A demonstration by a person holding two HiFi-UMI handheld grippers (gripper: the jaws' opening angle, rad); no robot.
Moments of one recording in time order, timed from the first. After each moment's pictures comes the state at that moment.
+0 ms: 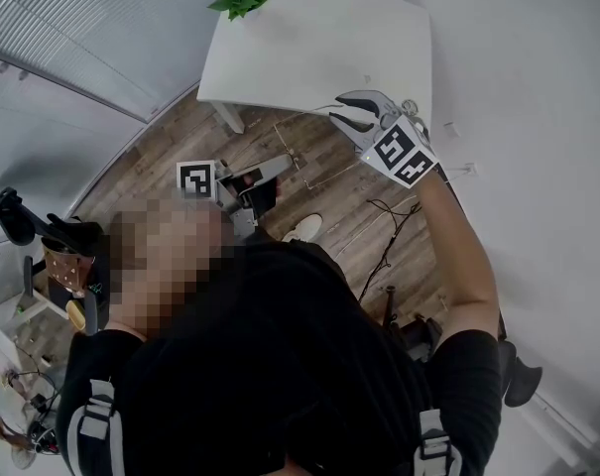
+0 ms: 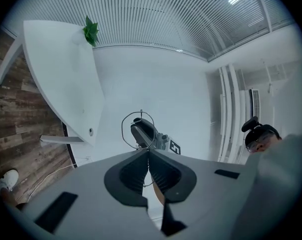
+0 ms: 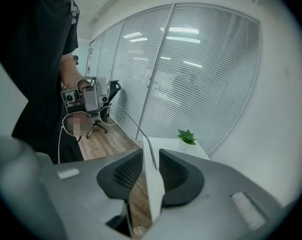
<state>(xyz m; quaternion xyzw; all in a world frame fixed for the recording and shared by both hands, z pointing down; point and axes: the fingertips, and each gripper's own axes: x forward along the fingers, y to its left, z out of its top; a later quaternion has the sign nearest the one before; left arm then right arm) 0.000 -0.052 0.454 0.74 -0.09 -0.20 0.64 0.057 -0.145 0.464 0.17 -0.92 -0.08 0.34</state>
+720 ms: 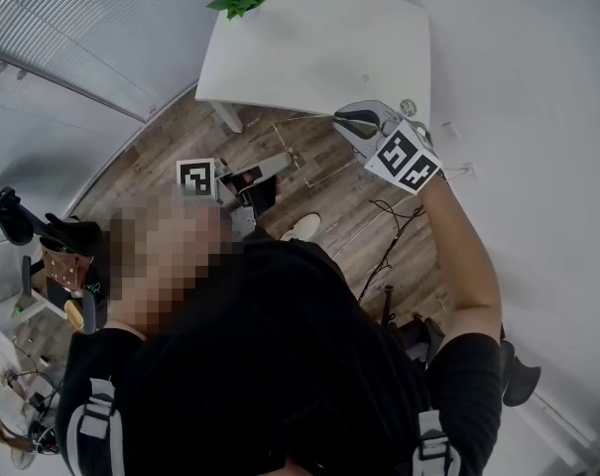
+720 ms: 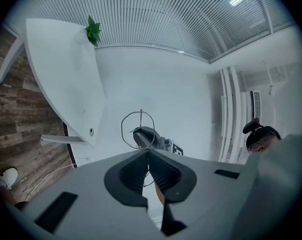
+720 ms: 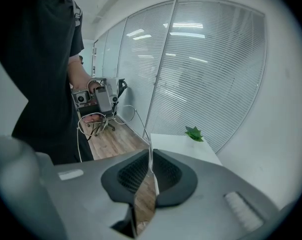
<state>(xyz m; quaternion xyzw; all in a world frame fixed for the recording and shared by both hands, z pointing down) 0.001 -0.057 0.459 0.73 -0.10 -0.20 0.65 0.063 -0.126 0.472 0.13 -0.92 -0.07 0.36</state>
